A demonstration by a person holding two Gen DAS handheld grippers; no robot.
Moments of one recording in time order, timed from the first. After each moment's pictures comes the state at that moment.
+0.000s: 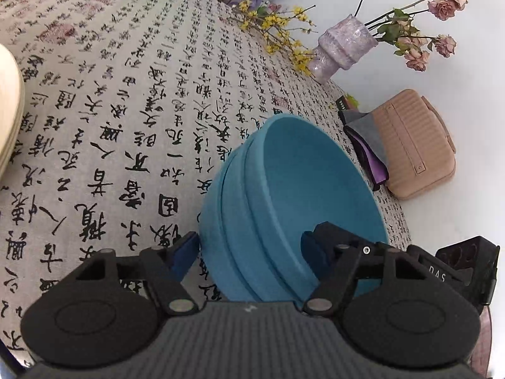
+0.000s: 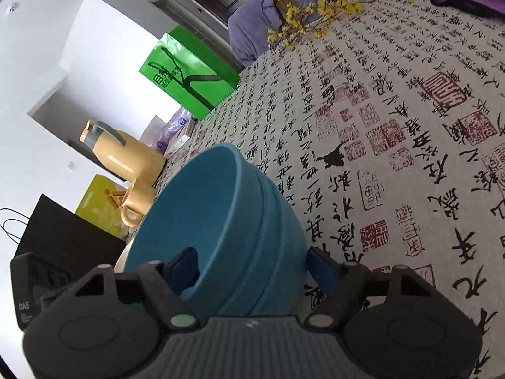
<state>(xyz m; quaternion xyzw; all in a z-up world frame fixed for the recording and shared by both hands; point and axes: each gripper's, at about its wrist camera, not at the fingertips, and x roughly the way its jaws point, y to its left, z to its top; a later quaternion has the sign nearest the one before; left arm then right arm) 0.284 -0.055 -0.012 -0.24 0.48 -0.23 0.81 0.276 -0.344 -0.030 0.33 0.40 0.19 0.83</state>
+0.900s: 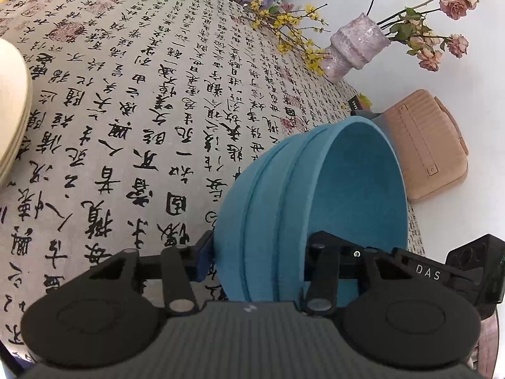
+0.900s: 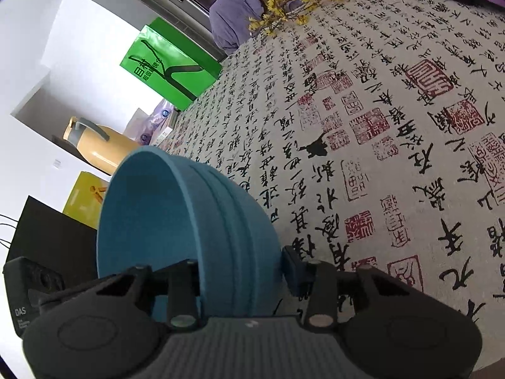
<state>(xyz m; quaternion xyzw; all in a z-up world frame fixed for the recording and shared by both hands) 0.285 -0.060 -0.010 -0.23 0.48 -0.21 0.82 0.279 -0.345 -0.027 0.33 0.43 0.16 0.82</state>
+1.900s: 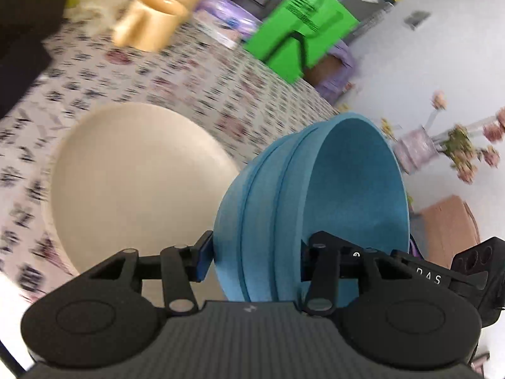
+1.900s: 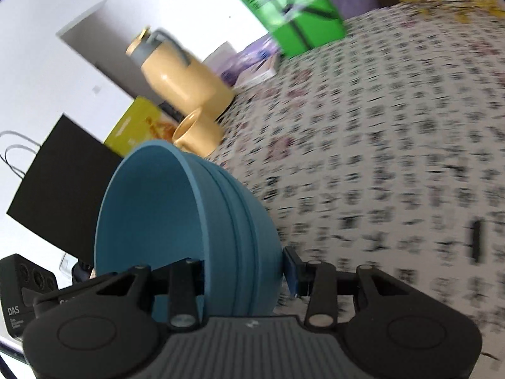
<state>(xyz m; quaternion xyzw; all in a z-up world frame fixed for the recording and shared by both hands) 0.266 0.145 0.031 -0.32 0.42 -0.07 0.85 0.350 -0.137 0.035 0.22 0.46 0.28 0.81</state>
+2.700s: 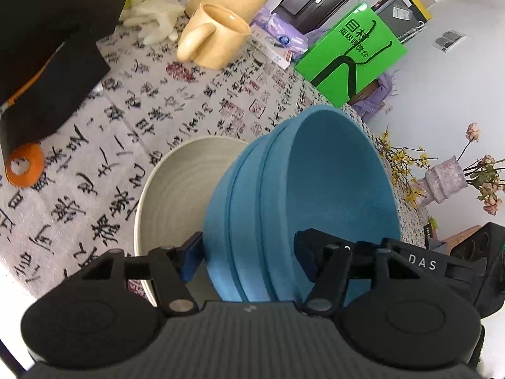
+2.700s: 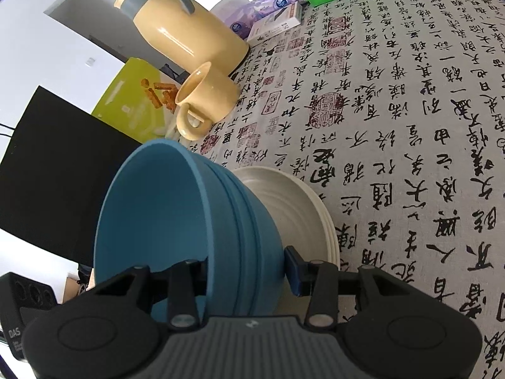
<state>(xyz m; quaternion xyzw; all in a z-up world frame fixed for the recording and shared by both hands) 0.279 0.204 0.014 -0.32 0.41 -0.02 0.85 0.393 -0.055 0.012 0.22 0.52 0.30 0.77</state>
